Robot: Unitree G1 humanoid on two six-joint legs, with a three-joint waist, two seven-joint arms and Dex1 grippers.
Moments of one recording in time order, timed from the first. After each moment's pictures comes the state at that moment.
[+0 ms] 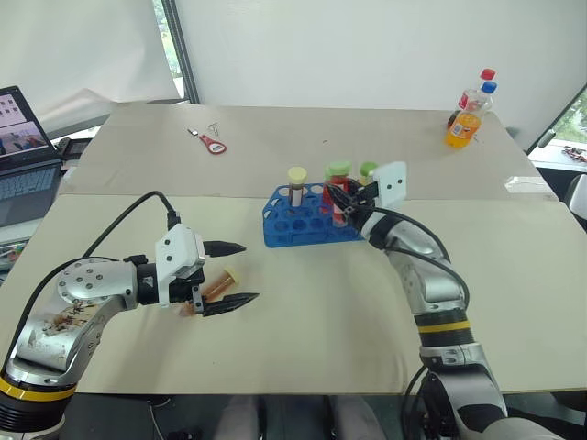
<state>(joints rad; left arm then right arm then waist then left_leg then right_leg) -0.16 0.86 0.09 -0.45 -0.53 0.45 -1.02 -0.61 -0.18 -0.01 0.16 0.18 0.20 0.42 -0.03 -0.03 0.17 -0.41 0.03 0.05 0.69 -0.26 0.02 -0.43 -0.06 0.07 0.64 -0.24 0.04</state>
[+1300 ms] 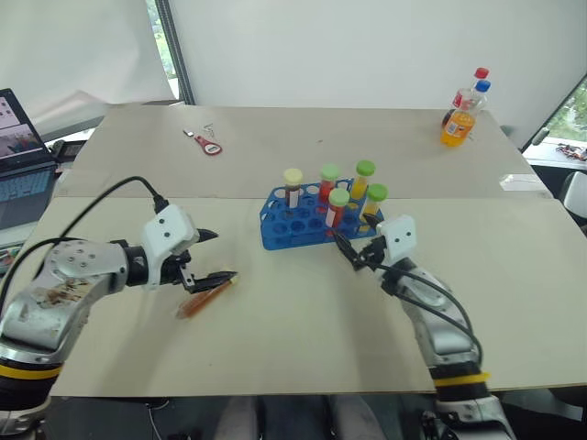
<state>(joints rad) -0.26 1.01 0.07 -0.38 -0.45 0.64 -0.92 -0.27 -0.29 0.03 -0.08 0.15 0.15 0.45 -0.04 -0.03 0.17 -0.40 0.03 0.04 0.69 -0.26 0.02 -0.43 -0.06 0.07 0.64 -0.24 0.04</state>
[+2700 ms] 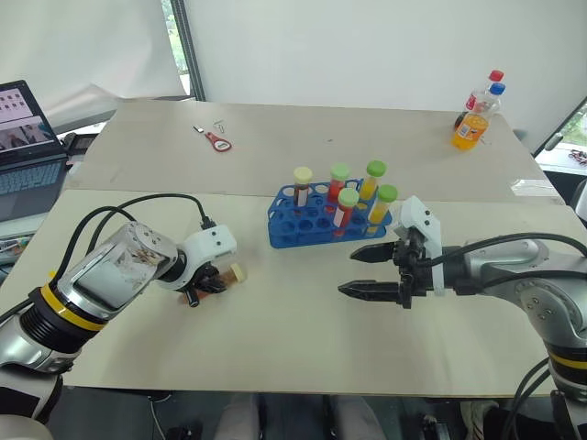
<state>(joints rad) -0.68 1.02 -0.49 -0.29 -0.23 1.09 -0.98 -0.50 -0.86 0.02 -0.52 0.79 1.09 0.85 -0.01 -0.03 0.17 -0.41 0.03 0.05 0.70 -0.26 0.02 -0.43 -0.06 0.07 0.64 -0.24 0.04</state>
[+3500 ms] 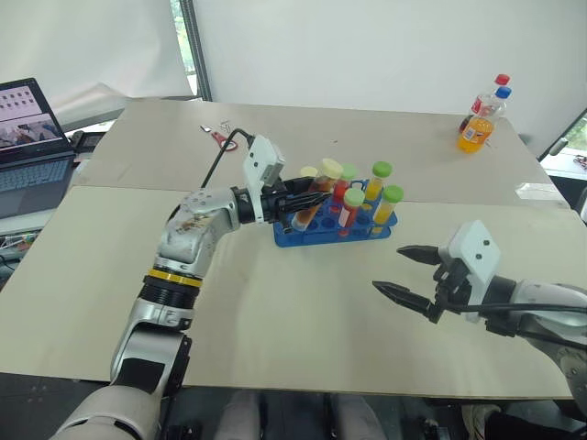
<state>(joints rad) -0.83 0.29 -0.10 0.28 -0.37 0.32 -0.94 -0.02 -0.85 -0.29 -0.80 0.65 0.89 0.61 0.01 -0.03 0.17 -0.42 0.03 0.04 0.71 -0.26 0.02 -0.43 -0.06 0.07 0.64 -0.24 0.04</state>
